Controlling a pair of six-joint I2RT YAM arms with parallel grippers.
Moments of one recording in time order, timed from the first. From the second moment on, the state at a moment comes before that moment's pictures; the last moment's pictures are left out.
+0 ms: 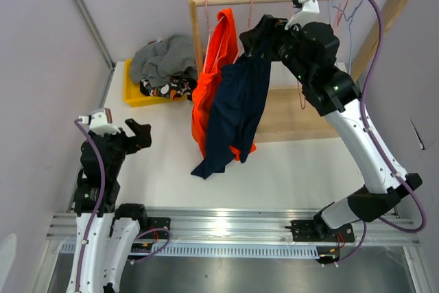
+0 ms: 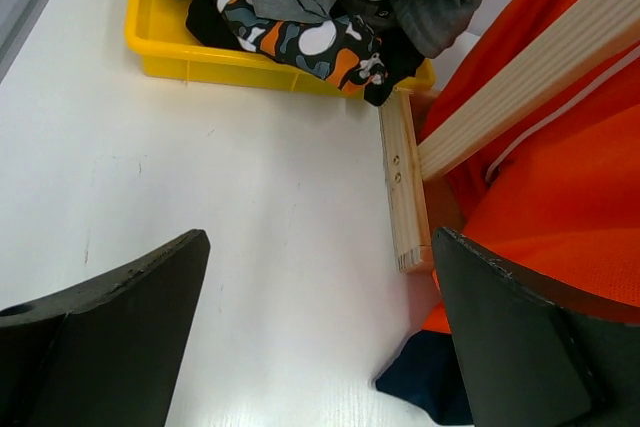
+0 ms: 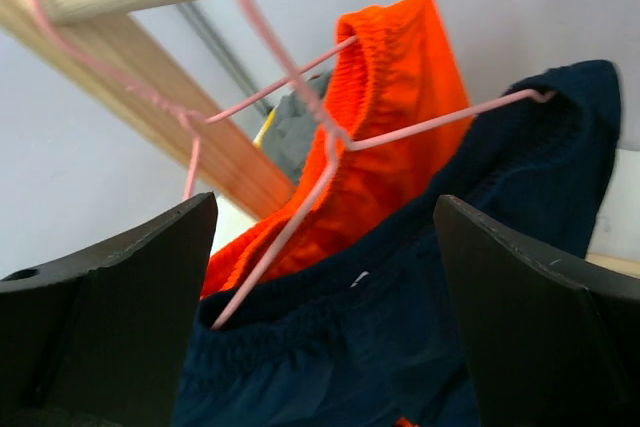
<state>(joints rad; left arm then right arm) -0.01 0.46 0.72 -0.49 0.01 -0.33 0.59 1.49 1.93 -0.42 0.10 0.39</state>
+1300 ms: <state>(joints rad) -0.02 0.48 0.72 -0.49 0.14 -0.31 0.63 1.58 1.98 -0.43 0.18 0.36</state>
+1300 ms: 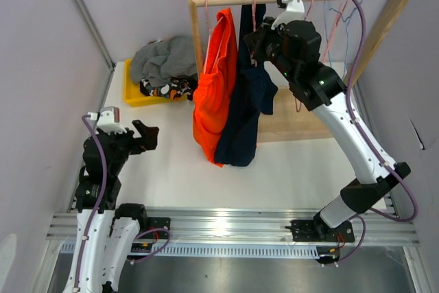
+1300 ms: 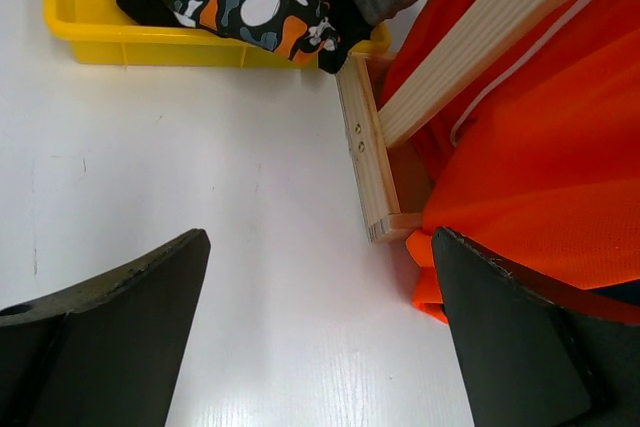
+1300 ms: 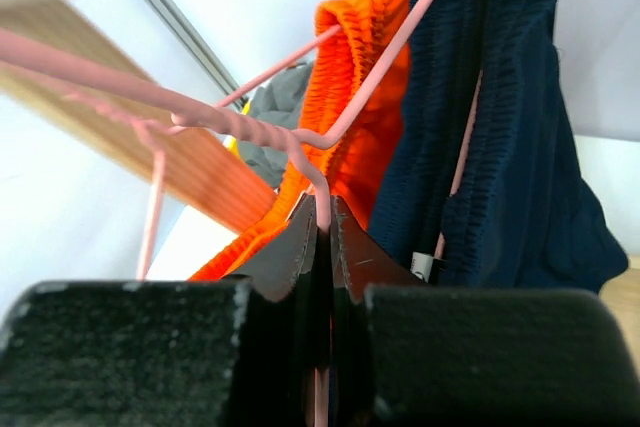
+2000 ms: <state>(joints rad) -0.77 0.86 1.10 -0.34 -0.14 -0.28 0.74 1.18 1.62 -0.41 0.31 0.39</state>
